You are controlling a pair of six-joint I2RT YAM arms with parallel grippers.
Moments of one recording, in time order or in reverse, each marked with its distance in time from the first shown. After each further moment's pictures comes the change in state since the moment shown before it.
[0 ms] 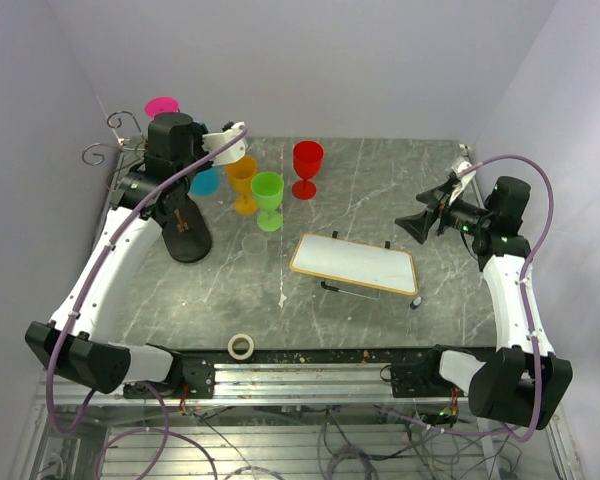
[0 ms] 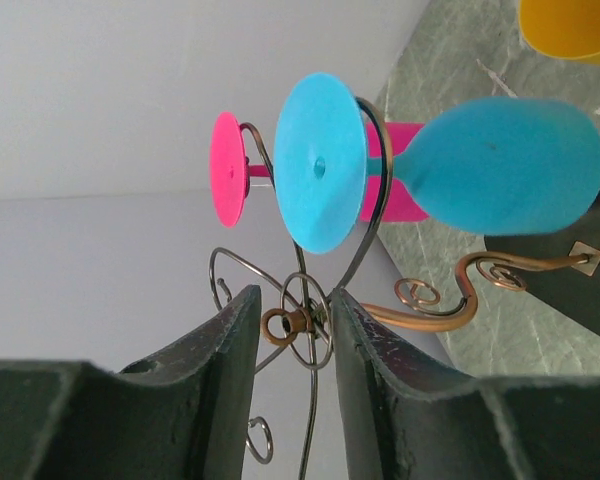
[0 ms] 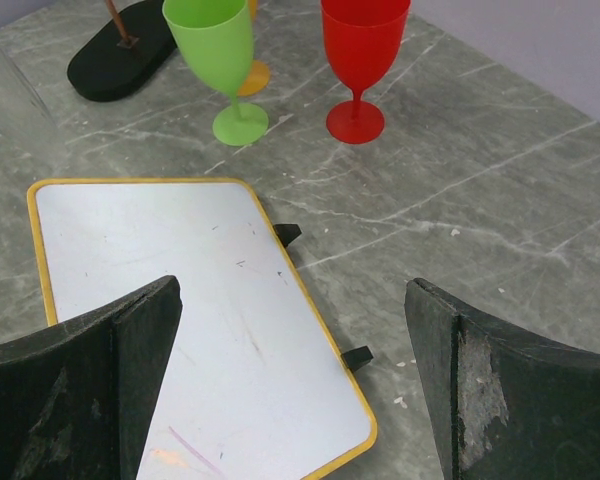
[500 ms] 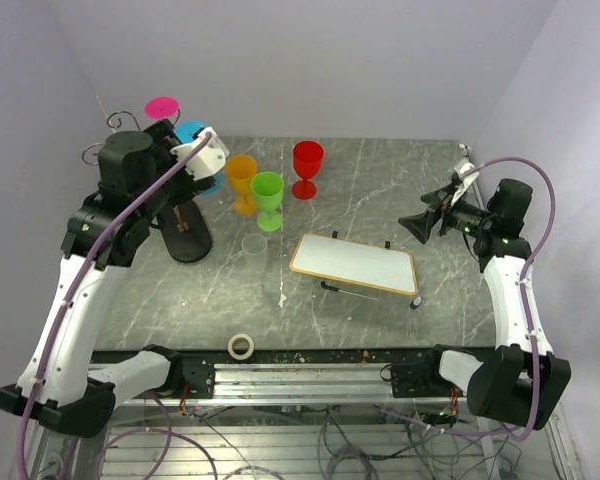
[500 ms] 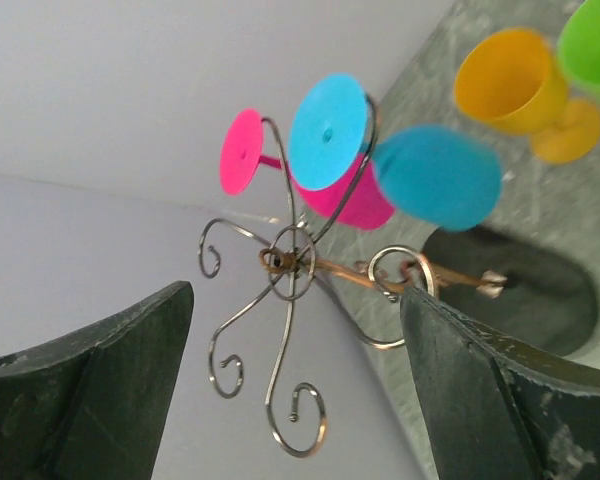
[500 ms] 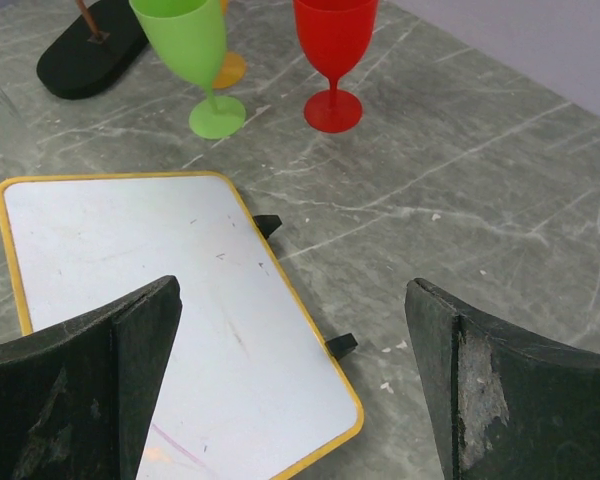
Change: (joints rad) left arm 0.000 -0.212 0.011 -0.128 0.138 -0.163; right arm -0.017 -0.002 -0.015 0.012 0.027 -0.007
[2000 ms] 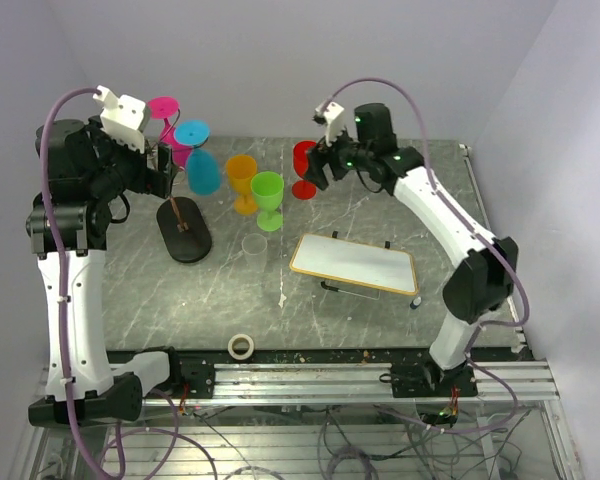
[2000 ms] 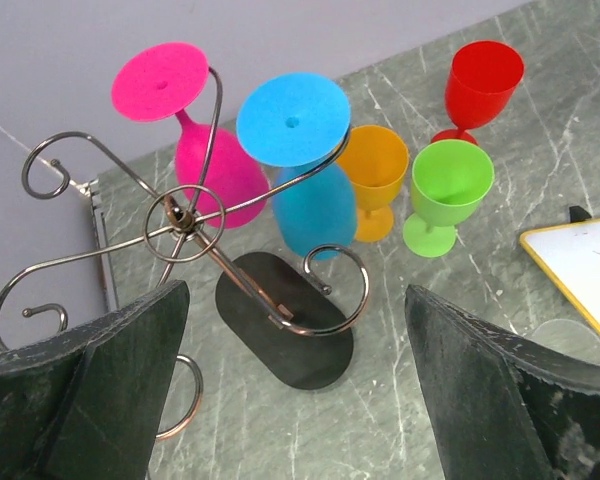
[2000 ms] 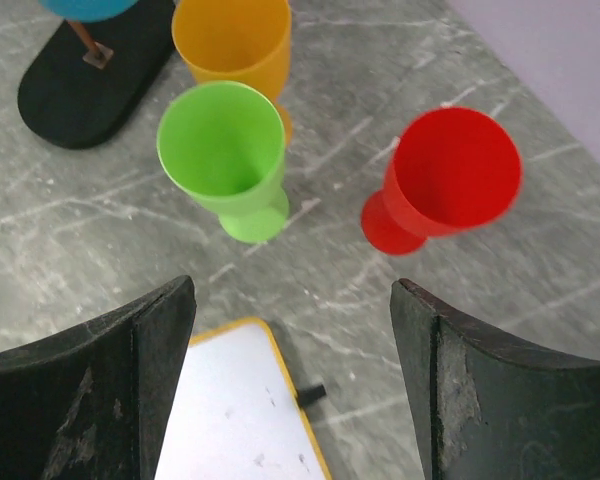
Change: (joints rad) left arm 0.435 0.013 0.083 -0.081 0.586 -0.653; right arm 0.673 0.624 0.790 -0.247 0.616 0.084
